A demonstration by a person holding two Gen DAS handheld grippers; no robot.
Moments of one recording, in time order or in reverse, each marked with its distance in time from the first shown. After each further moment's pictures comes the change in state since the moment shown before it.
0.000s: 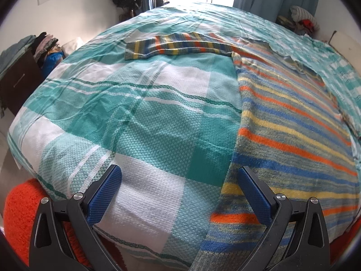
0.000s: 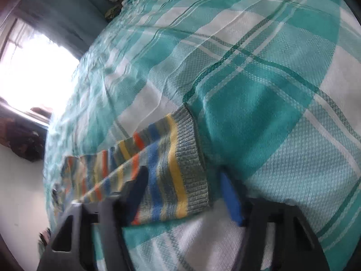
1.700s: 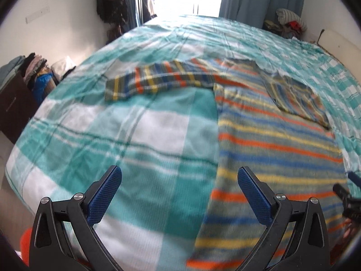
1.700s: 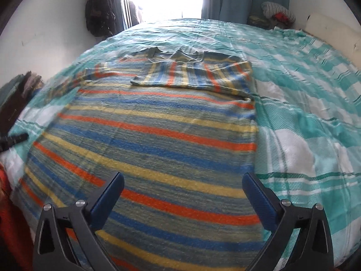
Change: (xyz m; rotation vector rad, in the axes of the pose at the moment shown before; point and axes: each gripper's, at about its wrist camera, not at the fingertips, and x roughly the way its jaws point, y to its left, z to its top) left arm -0.005 -0.026 0.059 0.065 -0.088 -0.031; right arm -0.058 0.196 -0.334 -0.894 -0.155 0.012
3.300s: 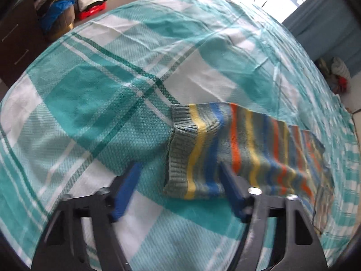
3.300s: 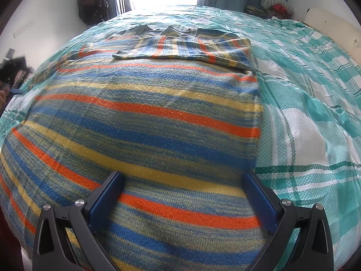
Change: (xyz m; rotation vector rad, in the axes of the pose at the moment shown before) left arm 0.163 0.171 0.126 -0.450 0.269 -0.049; right arm 0.043 -0.004 -0.012 0.010 0.081 -0.013
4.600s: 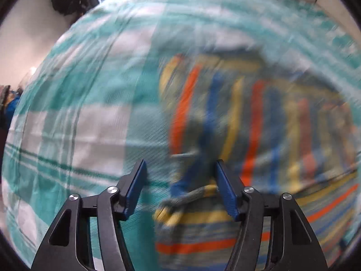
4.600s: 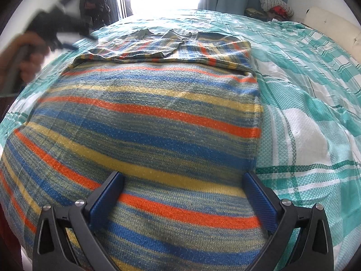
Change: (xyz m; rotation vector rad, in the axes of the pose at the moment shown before) left arm 0.042 -0.241 -0.089 0.606 0.010 0.106; right arm 0.000 -0.003 -0.003 0.006 -0.028 0.022
